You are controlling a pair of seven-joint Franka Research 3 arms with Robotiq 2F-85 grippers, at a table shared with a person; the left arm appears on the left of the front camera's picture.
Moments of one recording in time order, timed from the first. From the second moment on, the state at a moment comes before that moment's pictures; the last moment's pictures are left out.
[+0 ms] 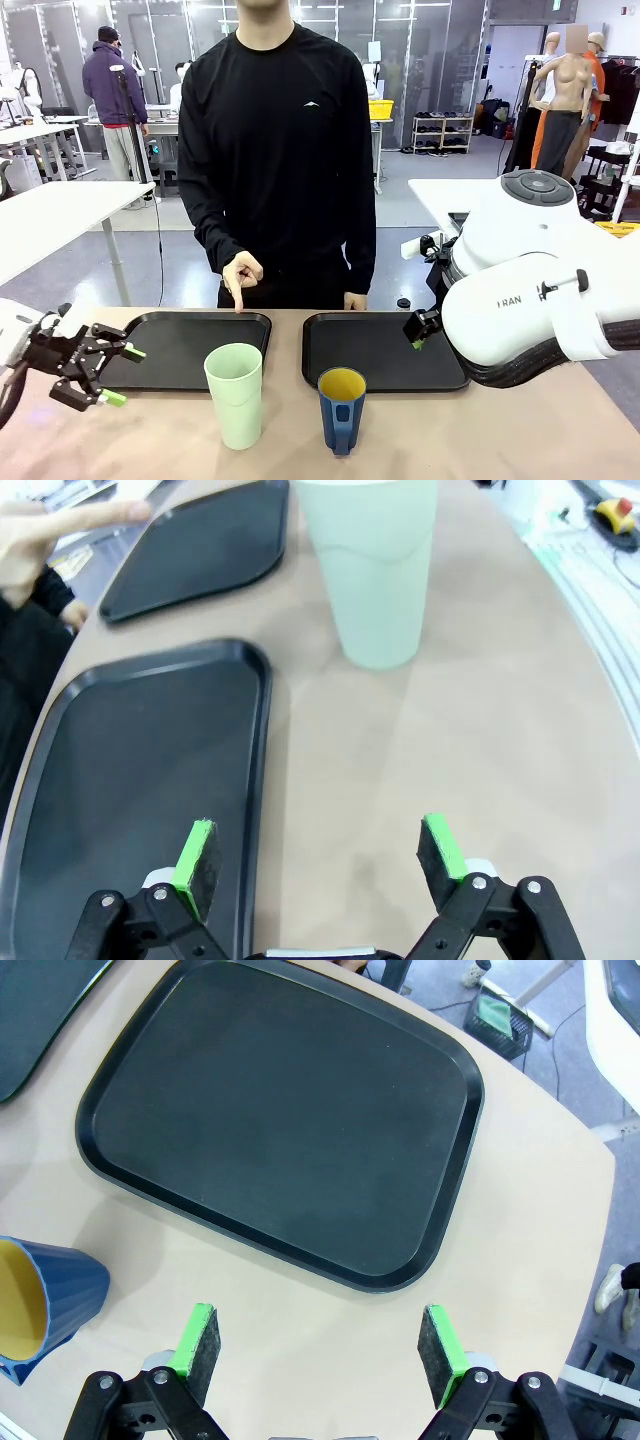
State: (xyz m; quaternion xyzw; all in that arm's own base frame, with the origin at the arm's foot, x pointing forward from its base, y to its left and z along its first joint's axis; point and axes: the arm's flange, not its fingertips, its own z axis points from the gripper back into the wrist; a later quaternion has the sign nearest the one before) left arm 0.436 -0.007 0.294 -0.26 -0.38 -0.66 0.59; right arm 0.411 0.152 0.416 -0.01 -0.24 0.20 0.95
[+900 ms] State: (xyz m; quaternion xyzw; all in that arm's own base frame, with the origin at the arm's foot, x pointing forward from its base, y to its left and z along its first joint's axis) left arm 0.428 -0.032 0.271 -0.33 -0.42 -0.65 0.54; right arm 0.411 0.152 0.416 -0.01 -0.24 0.20 0.95
